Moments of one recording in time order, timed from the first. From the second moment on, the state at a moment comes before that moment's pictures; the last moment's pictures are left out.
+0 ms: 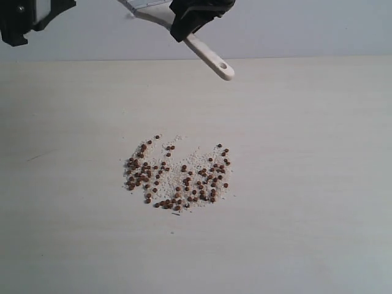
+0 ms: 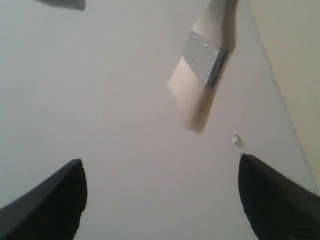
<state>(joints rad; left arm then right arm) -0.39 1.40 -1.03 1.54 -0.34 0.24 0.41 2.16 -2.15 0.47 1.23 -0.61</state>
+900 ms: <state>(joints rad) -0.49 1.56 -1.04 1.39 -0.36 0.72 0.38 2.18 -2.16 0.68 1.23 -0.54</state>
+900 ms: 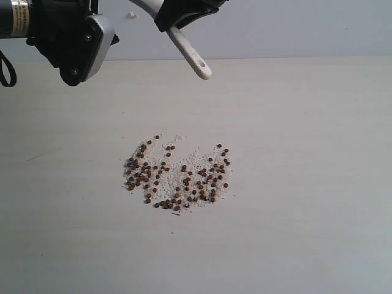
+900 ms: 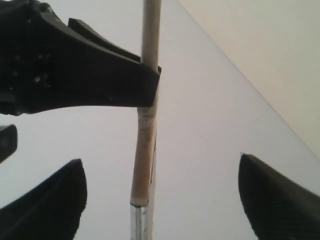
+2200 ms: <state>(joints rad) -0.49 1.76 -1.23 1.36 -0.34 0.74 0.39 2.18 -2.16 0.65 1.23 -0.58</state>
